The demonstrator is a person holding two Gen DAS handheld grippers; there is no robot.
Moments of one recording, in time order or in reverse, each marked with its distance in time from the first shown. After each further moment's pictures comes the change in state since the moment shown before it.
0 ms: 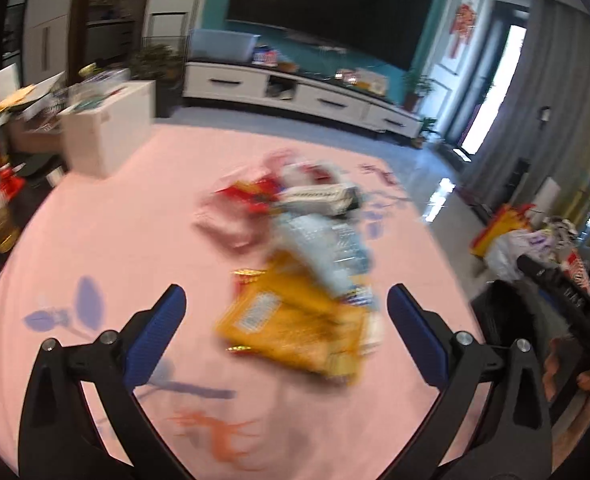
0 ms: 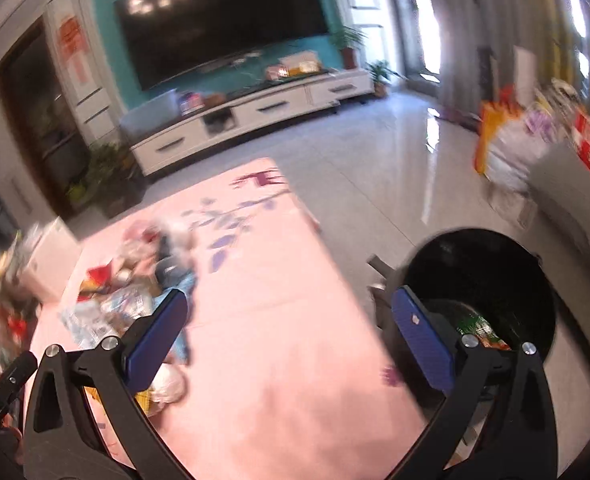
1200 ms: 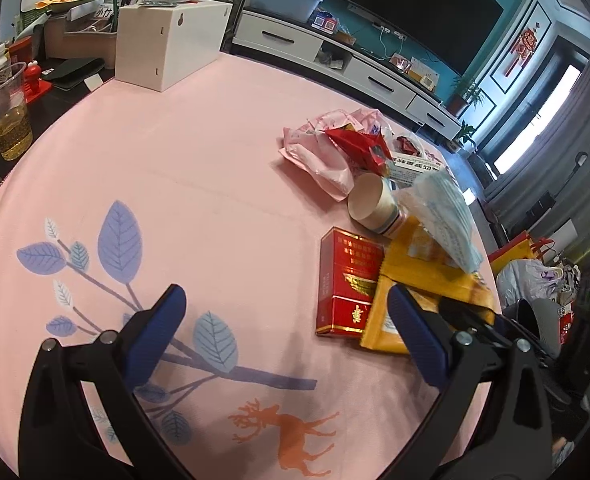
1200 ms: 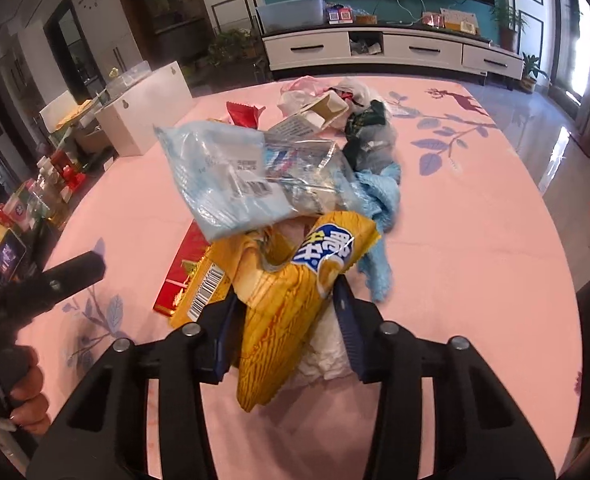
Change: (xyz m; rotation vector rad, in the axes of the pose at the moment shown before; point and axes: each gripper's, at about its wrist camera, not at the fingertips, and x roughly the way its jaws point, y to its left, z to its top) left arm 0.042 0.081 -0.022 -0.211 0.133 0.012; right arm 0.068 0.128 -0.071 -0.339 0.282 0.293
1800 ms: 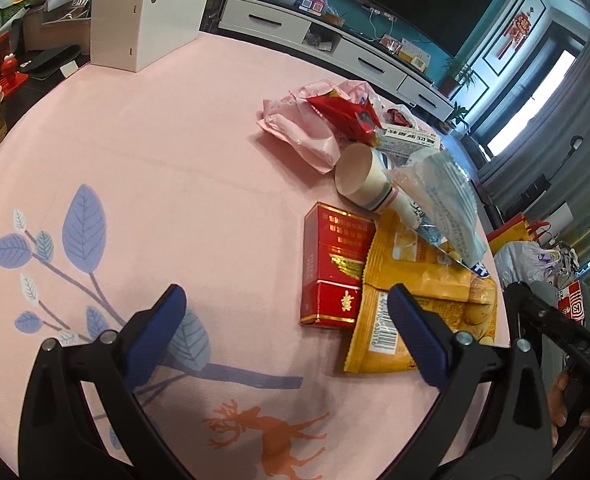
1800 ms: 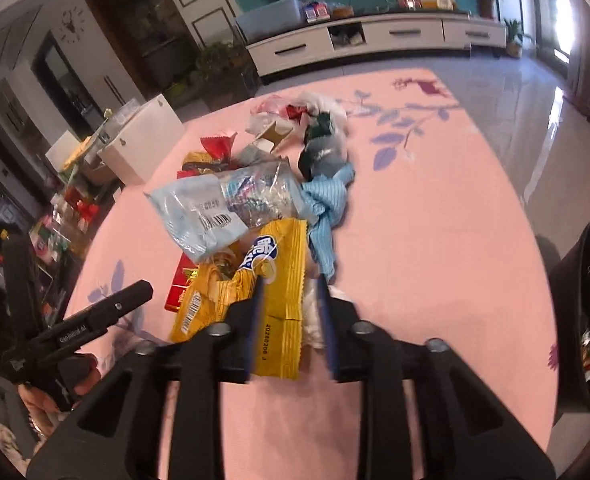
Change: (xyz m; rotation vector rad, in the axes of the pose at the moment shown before) left arm 0.023 -0.011 -0.007 0.027 0.062 -0.023; right arm -0.037 -0.046 0.003 0.175 0.003 0.119
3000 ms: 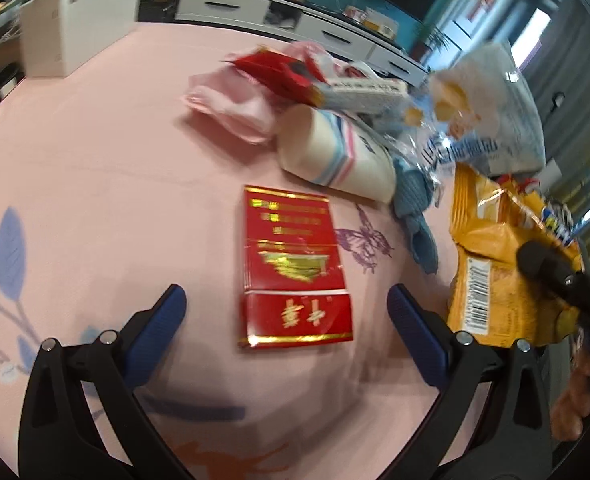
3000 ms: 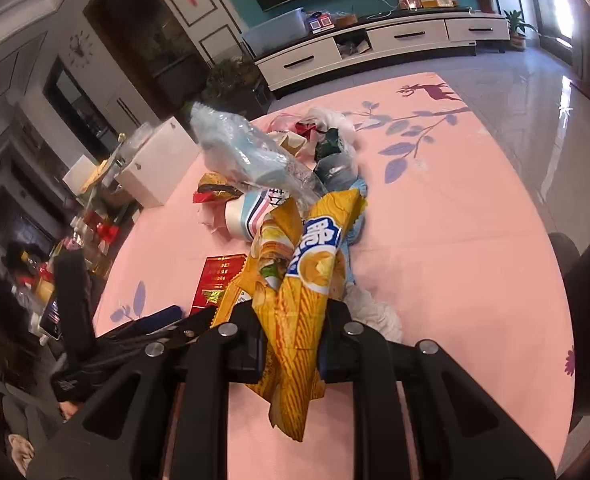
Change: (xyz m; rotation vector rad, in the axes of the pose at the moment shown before) left arm 0.042 -0.045 0.000 0.144 0.070 -0.050; right arm -0.009 -0.008 0.006 0.021 -0.040 0.060
